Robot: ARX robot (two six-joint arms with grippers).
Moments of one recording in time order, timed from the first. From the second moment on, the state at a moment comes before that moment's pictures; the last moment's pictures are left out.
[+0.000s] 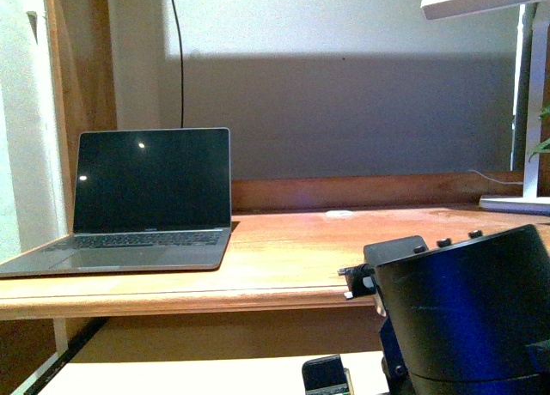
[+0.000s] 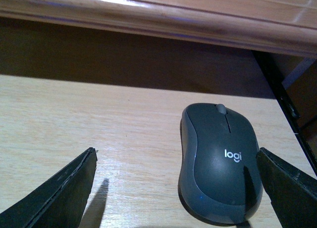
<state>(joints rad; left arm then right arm) -0.01 0.01 0.01 0.00 0.00 -0.01 0.71 1.70 0.78 0.54 0.63 0.06</state>
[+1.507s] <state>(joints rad) -0.01 0.01 0.01 0.00 0.00 -0.01 0.64 1.51 0.87 0.22 0.53 0.31</state>
